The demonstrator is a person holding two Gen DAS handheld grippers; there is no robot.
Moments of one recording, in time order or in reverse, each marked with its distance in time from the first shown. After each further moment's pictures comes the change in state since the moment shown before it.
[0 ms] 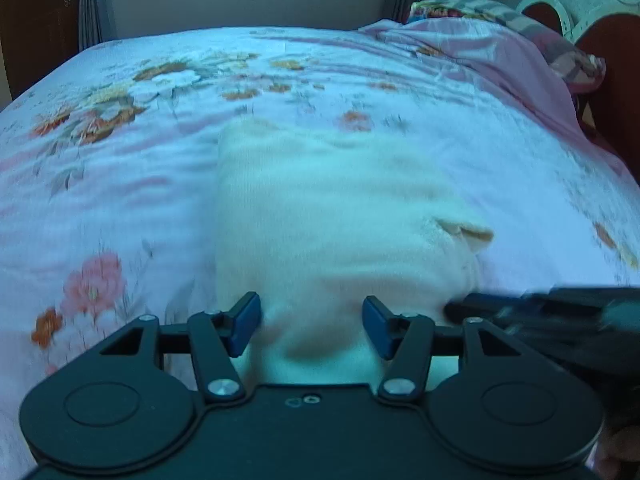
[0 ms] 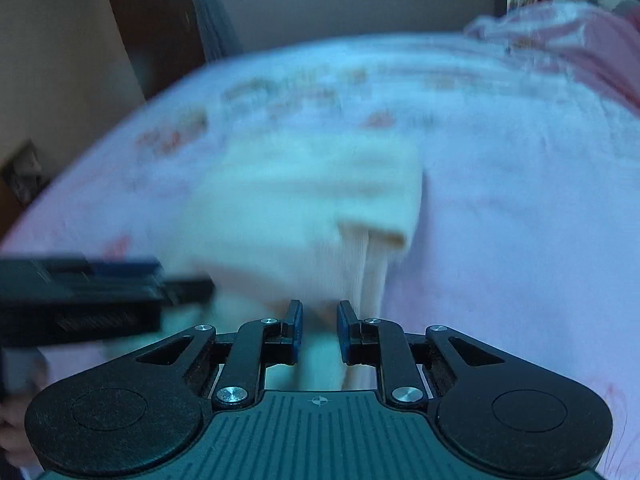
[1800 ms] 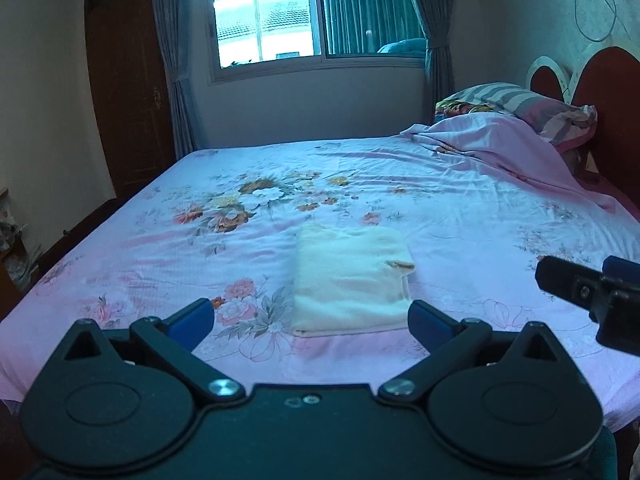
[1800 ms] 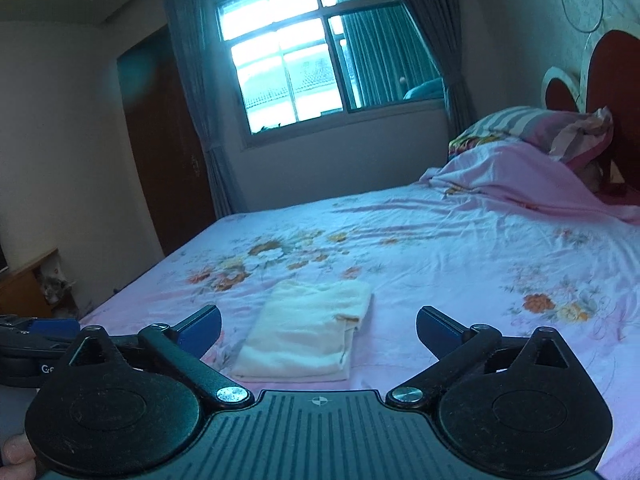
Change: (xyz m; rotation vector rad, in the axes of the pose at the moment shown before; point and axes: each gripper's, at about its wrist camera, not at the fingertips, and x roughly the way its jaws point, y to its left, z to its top) left arm -0.291 -0.111 -0.083 0.025 -0.301 0.289; right arm -0.333 0.039 -0.100 0.054 -0.511 -0.003
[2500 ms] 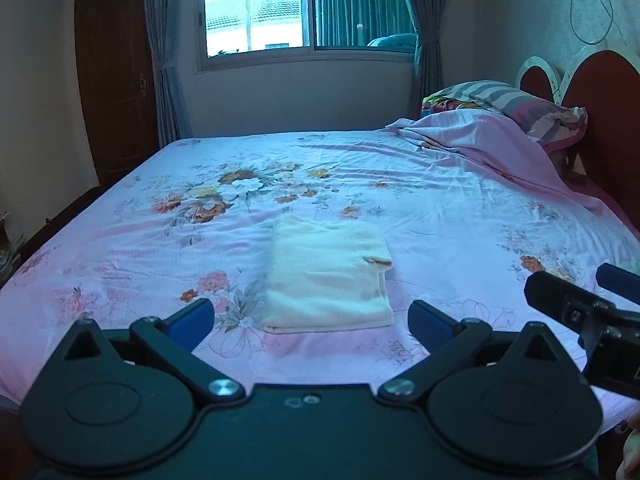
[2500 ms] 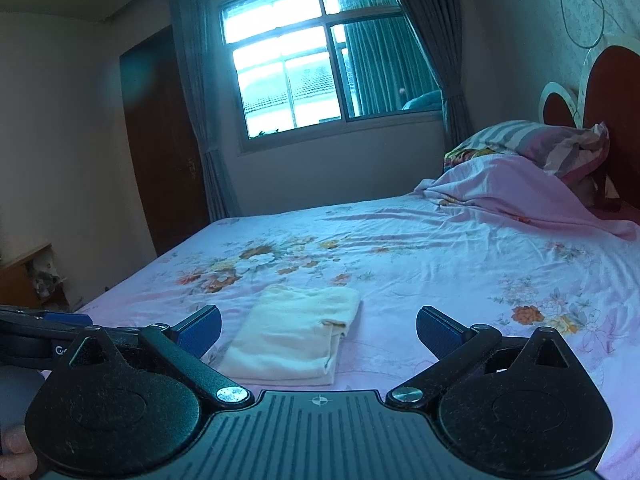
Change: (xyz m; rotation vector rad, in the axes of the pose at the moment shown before) left arm 0.013 -0.010 -0.001 -0.025 0.021 -0.061; right arm 0.002 -0.009 -0.007 -0.043 -0.006 -0.014
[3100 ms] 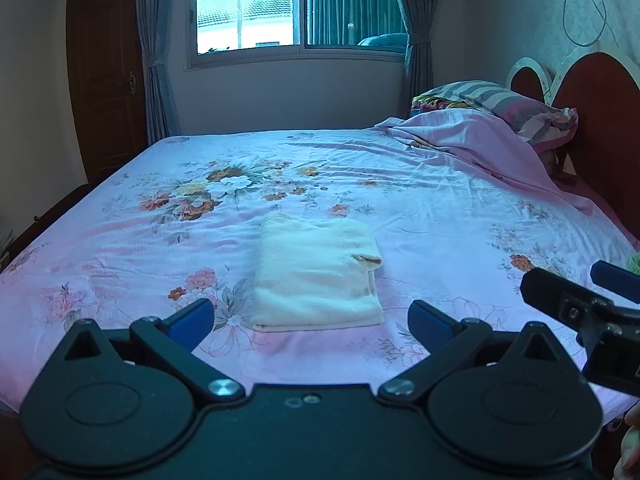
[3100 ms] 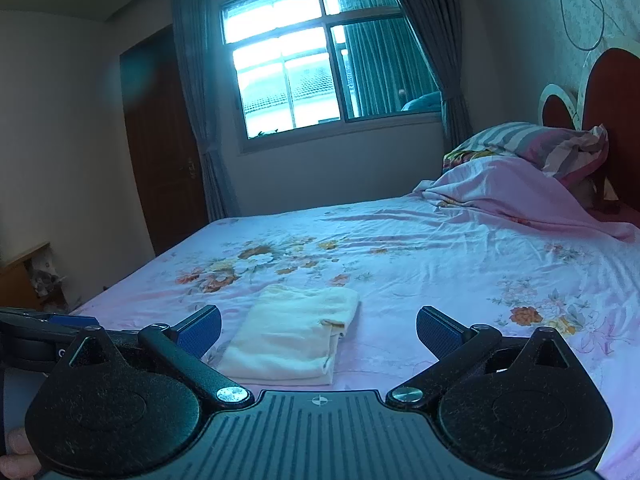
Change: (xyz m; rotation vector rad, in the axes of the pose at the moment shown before) left arm 0.006 0.002 -0.001 -0.009 0.009 -0.037; right arm 0.001 -0.002 -0.002 -0.009 -0.004 -0.002
